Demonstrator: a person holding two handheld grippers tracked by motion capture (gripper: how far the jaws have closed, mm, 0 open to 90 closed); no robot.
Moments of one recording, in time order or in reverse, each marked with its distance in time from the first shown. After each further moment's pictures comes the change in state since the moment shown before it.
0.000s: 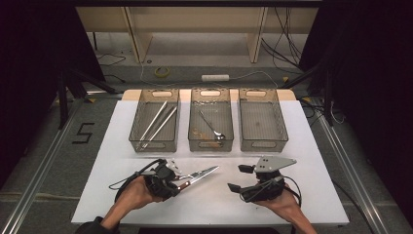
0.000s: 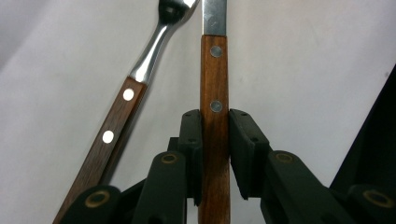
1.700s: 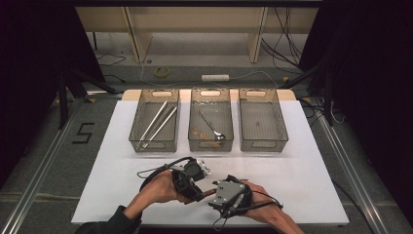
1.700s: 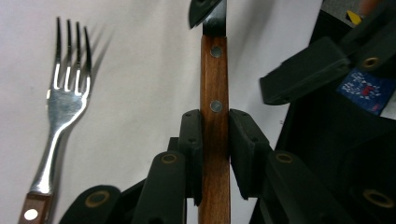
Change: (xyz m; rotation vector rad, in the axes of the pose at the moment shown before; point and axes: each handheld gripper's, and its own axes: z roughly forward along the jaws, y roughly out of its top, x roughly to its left) left arm -0.034 0.061 0.010 0.076 -0.182 0.127; right arm 0.049 -0.004 0.066 0.237 -0.026 -0.515
